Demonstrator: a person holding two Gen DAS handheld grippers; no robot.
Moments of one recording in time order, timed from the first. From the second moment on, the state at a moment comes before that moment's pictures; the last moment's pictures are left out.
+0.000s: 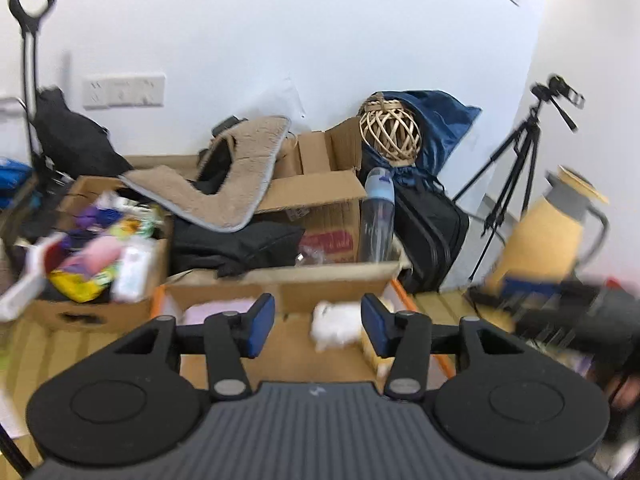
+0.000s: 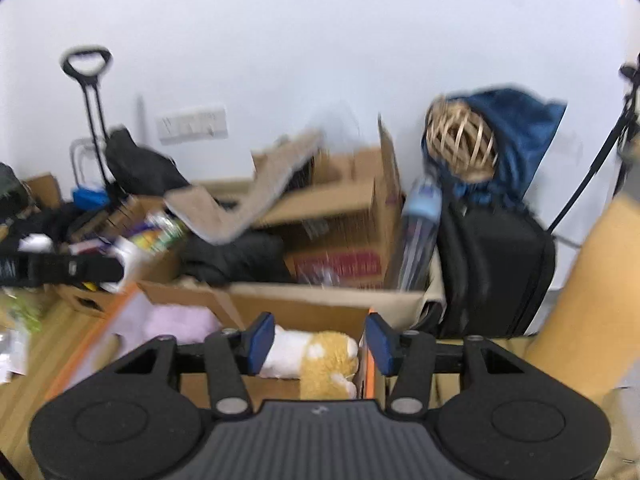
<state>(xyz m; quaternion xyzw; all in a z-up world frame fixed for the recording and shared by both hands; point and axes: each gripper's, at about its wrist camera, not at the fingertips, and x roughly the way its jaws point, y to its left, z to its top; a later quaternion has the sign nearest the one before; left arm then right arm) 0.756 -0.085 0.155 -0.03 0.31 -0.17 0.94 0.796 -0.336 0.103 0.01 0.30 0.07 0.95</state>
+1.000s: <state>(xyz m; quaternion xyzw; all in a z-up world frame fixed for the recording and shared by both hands) 0.273 0.023 0.047 0.01 0.18 -0.12 0.98 0.282 -0.283 0.037 0.01 0.20 0.10 0.97</state>
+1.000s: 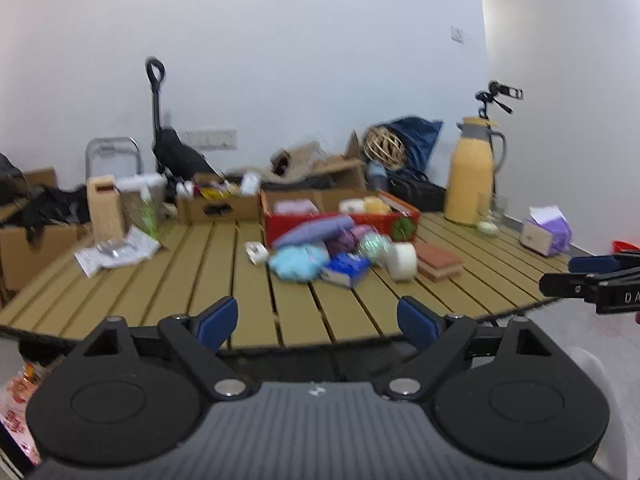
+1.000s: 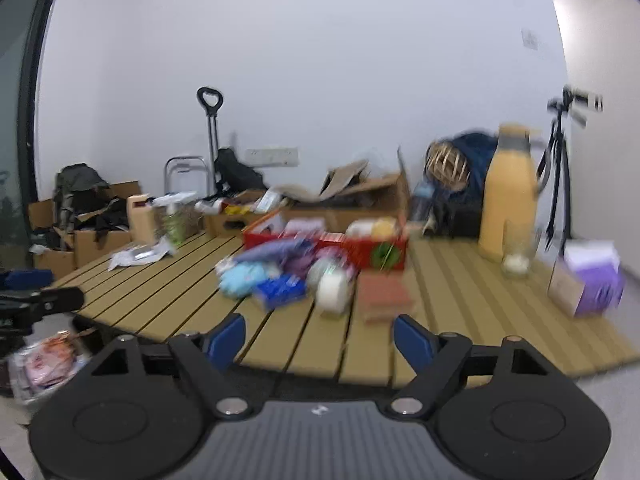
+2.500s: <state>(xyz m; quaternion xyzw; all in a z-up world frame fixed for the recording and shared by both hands) 0.645 0.050 -0.038 -0.25 0.29 -0.18 0.91 0.658 -0.209 -0.032 0.15 0.29 0.14 0.94</state>
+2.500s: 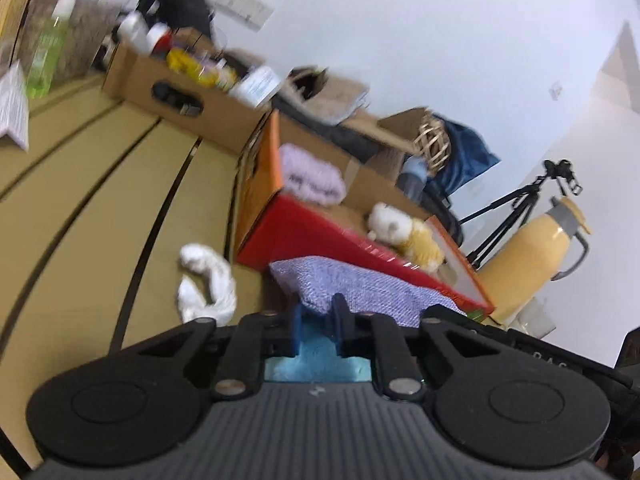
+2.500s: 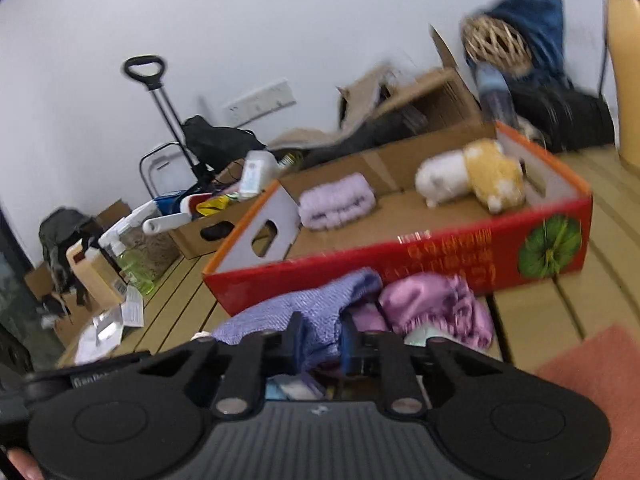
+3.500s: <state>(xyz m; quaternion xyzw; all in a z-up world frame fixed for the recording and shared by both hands) 0.326 -0.008 0.075 -0.13 0.18 -0.21 0.95 0.366 -0.249 0.062 0.07 0.19 0.21 0.96</state>
